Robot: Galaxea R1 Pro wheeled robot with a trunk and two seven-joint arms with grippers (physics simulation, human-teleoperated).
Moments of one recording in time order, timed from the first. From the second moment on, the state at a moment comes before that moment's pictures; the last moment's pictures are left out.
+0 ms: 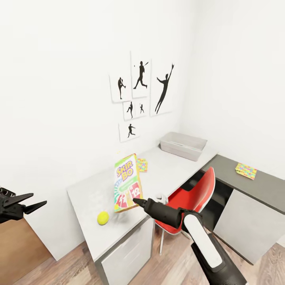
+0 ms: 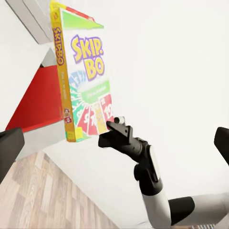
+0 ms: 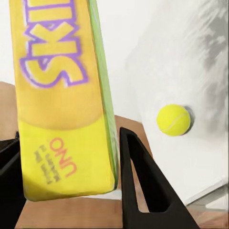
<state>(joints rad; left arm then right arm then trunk) -0.44 0.88 -0.20 -0.89 1.13 0.86 -1.45 -0.40 0.01 0.34 -1.45 -1.20 0.74 -0.09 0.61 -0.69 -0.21</state>
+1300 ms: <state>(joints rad) -0.44 0.88 -0.21 -1.02 1.12 0.85 -1.45 -0.38 -0.09 0.00 -1.57 -1.39 1.04 -0.06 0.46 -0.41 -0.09</state>
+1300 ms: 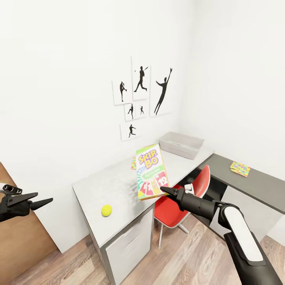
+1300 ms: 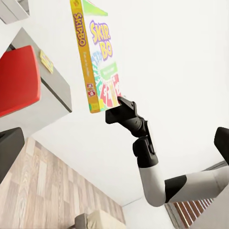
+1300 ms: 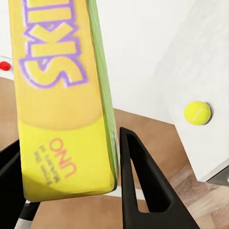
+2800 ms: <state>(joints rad) -0.44 0.88 -0.21 -1.02 1.12 0.85 -1.45 -0.38 -0.08 0.00 -1.57 -1.38 1.04 -0.06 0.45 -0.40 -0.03</state>
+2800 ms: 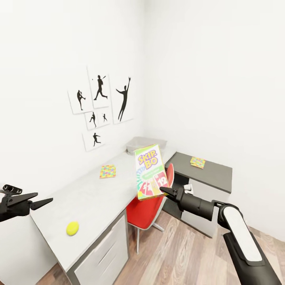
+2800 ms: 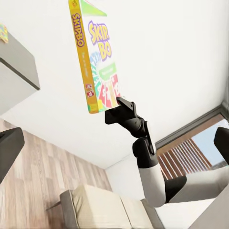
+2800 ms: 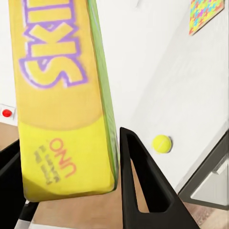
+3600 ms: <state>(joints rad) -0.44 0.88 -0.21 -1.02 1.12 0.85 -1.45 -0.38 -0.08 0.00 -1.57 -1.39 1.04 -0.06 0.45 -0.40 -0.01</state>
